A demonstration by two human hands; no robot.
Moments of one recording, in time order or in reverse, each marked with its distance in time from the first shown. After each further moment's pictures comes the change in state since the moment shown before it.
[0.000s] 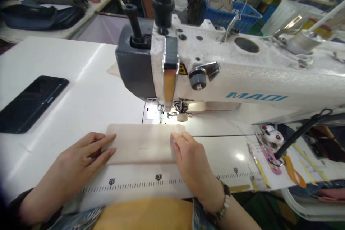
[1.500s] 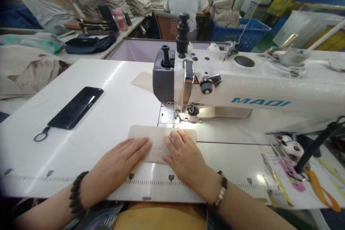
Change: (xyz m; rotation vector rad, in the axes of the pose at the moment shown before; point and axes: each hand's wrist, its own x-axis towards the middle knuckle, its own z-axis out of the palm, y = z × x) left_hand -0.004 0.017 -0.001 0.413 -0.047 0.510; right_hand 0.011 -0.014 0.024 -0.239 -0.024 -0.450
